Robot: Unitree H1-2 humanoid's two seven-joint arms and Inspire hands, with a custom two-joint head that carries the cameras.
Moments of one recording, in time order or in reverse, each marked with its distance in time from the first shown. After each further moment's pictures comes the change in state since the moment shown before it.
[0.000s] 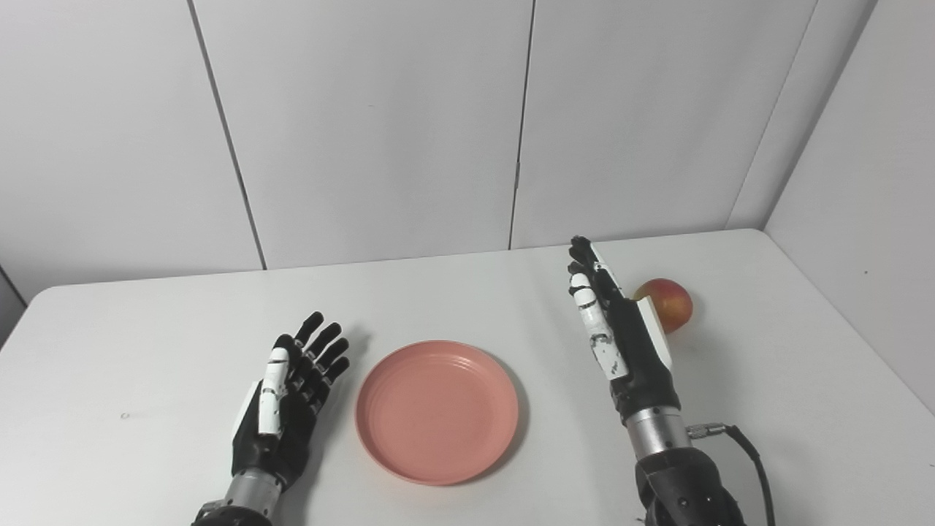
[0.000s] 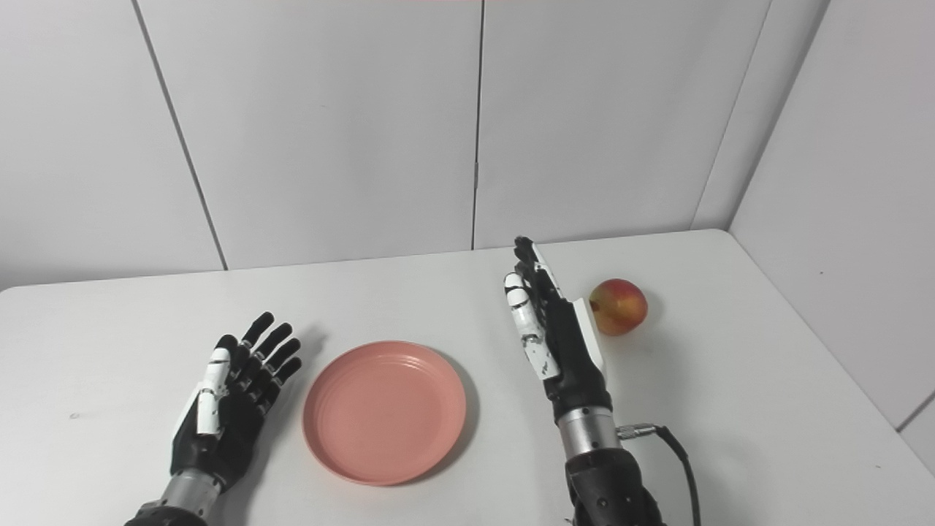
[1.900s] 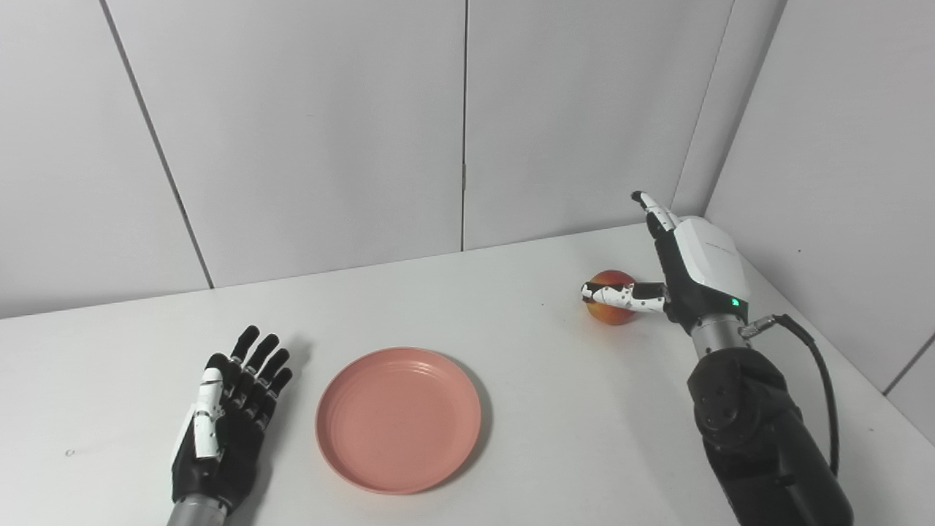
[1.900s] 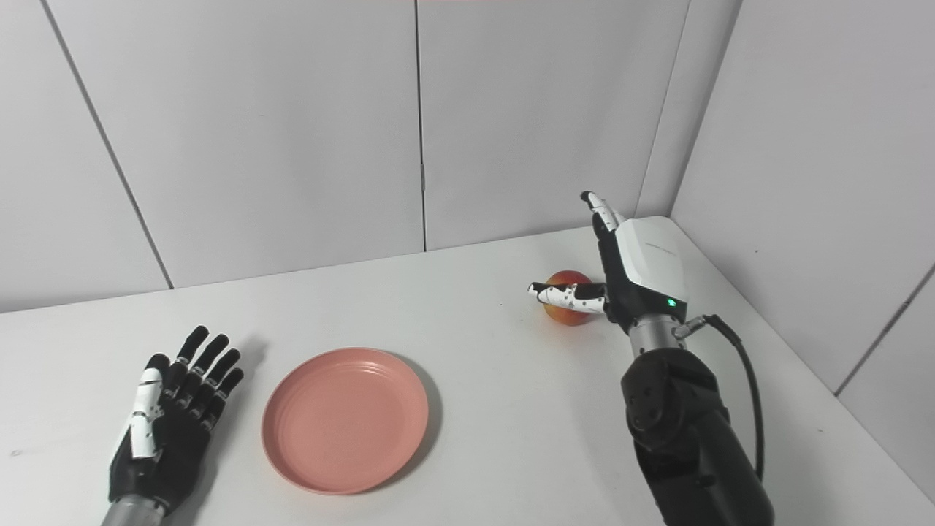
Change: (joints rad) left arm -0.020 0.040 0.020 0.049 -0.072 -0.023 -0.039; right arm -0.122 -0.369 -0.037 0.128 -0.611 0.207 0.165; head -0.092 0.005
